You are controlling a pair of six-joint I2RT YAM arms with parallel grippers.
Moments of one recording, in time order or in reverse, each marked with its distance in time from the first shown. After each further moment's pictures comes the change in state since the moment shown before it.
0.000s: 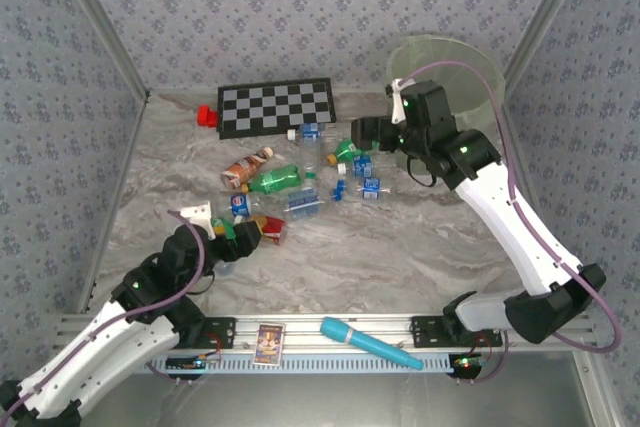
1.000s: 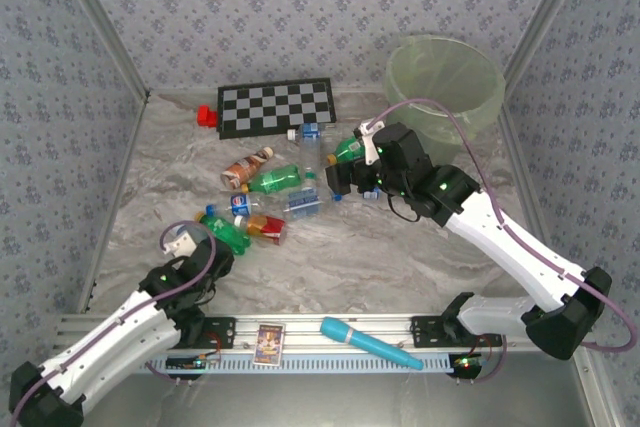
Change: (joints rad) left arm 0.070 0.124 -0.195 -0.209 -0.200 -0.512; right arm 0.206 -0.097 -0.238 0.126 0.014 -0.005
